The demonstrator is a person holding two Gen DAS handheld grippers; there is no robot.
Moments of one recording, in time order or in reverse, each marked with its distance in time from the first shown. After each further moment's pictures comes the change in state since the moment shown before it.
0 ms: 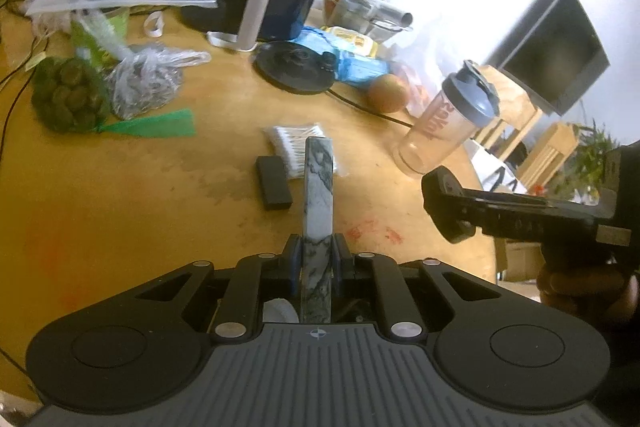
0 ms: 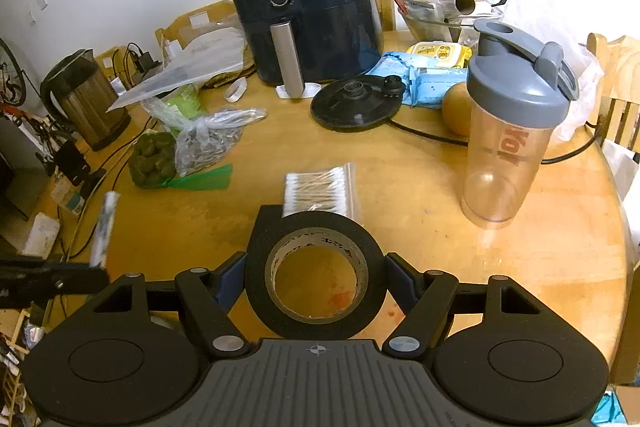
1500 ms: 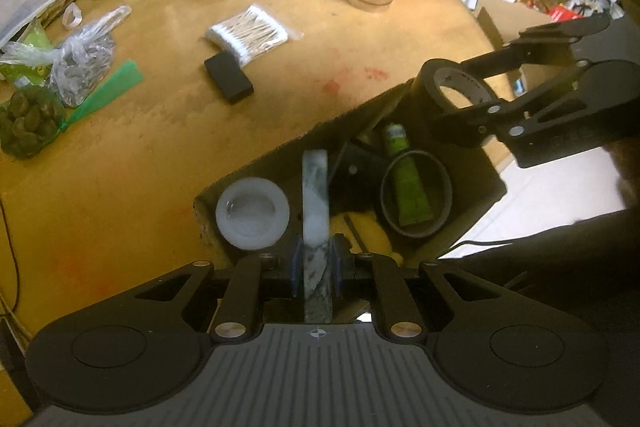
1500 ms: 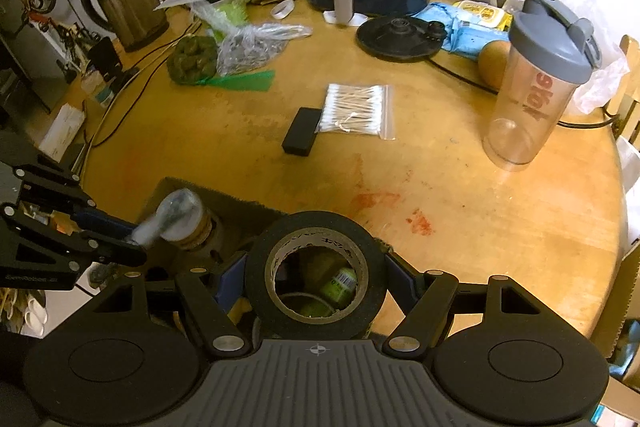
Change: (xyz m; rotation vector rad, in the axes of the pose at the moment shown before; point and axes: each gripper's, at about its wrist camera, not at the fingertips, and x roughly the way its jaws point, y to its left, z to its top) left arm 0.022 -0.045 -0.043 0.501 0.403 0.093; right arm -0.026 0.030 -0.044 -0.145 0.194 0.003
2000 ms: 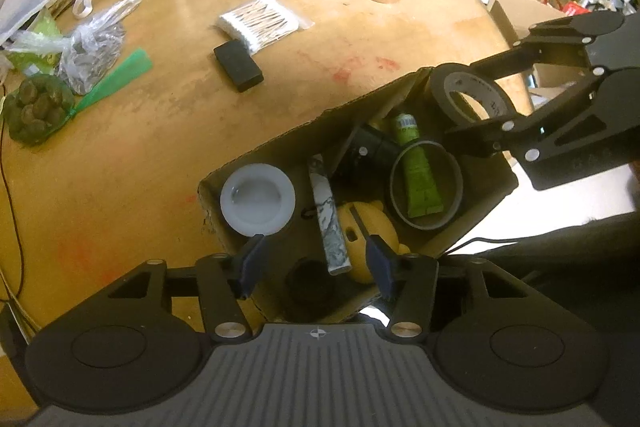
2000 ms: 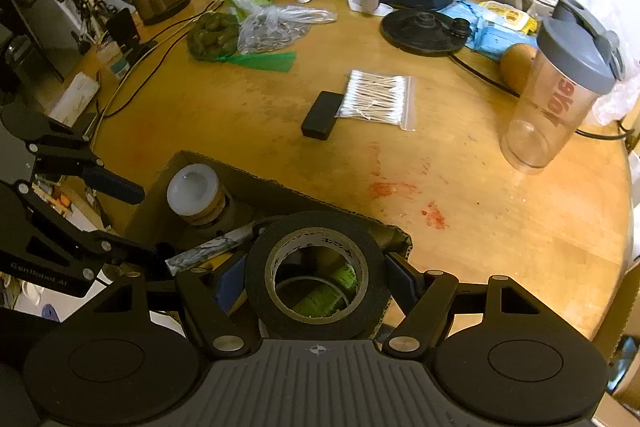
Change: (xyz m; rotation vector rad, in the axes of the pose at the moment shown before) left arm 0.001 -0.003 -0.007 0.006 0.014 0.025; right arm 0.003 0.013 -0.003 -0.068 0.040 0.007
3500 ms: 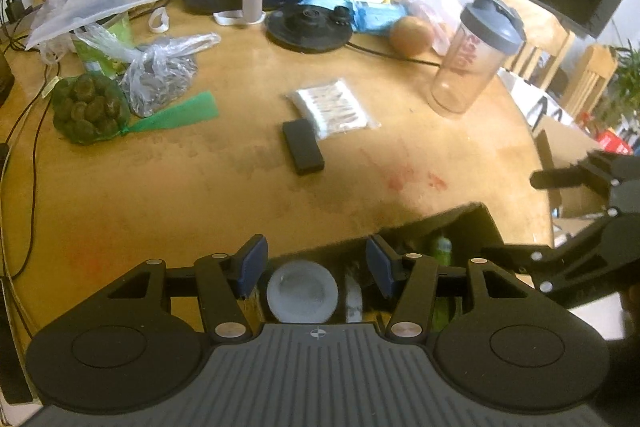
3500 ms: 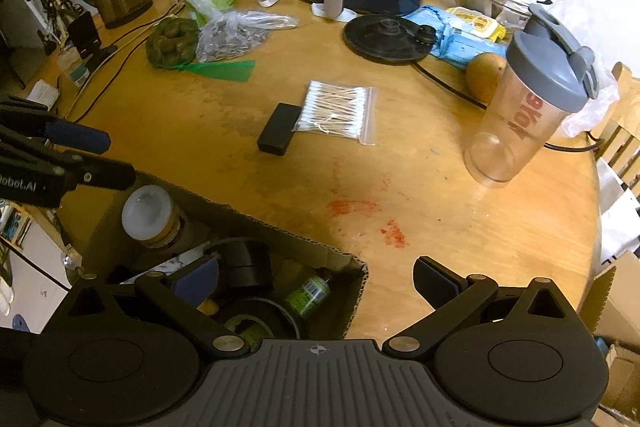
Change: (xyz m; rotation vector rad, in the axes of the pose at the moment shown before) left arm -0.014 0.039 0.027 -0.204 -0.213 0.029; right arm 0.009 -0.012 0.019 0.038 -0.007 -0.136
